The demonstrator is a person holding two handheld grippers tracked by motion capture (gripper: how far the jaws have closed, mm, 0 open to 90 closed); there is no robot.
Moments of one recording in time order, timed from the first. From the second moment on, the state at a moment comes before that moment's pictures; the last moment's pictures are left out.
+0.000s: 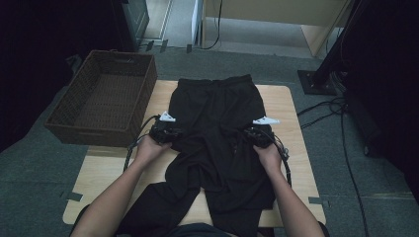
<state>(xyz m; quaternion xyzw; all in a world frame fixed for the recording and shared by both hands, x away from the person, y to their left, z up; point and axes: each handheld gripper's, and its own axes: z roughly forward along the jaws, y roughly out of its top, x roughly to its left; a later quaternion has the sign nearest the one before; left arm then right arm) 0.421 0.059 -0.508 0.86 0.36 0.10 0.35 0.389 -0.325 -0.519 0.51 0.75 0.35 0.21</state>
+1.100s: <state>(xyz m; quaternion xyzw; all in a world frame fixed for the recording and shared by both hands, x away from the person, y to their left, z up) 0.392 0.052 -0.483 0.84 0.35 0.07 0.41 0.368 -0.260 -0.499 0.45 0.77 0.41 0.17</state>
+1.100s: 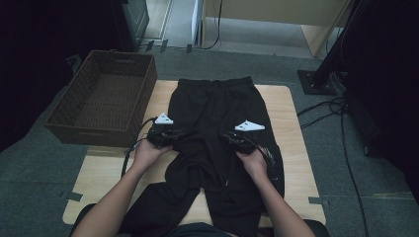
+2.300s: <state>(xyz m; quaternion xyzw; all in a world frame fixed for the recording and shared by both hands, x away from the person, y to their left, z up) 0.339 0.066 -0.503 0.84 0.37 0.06 0.39 0.352 -0.255 -0.519 0.44 0.79 0.40 0.14</state>
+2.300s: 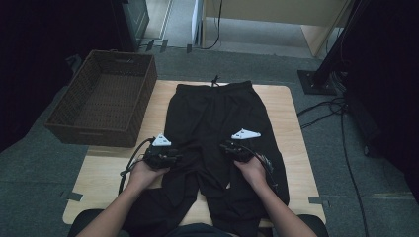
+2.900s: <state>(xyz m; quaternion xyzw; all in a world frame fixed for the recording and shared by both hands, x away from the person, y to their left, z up) 0.343 0.077 -0.499 0.83 0.38 0.07 0.39 0.416 -0.218 -0.503 0.44 0.79 0.42 0.13</state>
